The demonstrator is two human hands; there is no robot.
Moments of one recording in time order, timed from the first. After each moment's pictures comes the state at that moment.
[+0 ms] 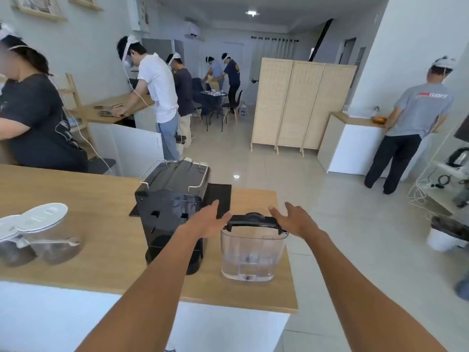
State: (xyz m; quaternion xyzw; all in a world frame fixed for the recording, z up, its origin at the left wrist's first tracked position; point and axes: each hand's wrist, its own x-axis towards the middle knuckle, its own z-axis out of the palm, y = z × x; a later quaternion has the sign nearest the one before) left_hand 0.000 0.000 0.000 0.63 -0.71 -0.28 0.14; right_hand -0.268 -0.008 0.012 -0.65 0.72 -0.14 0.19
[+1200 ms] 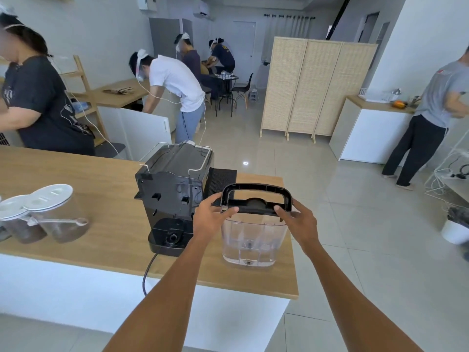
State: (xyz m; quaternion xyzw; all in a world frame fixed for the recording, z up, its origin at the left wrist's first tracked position) left_hand -0.030 0.026 -0.042 0.65 -0.50 -0.34 0.46; right_hand -0.278 0.022 -0.043 -0.56 0.59 -0.48 0.33
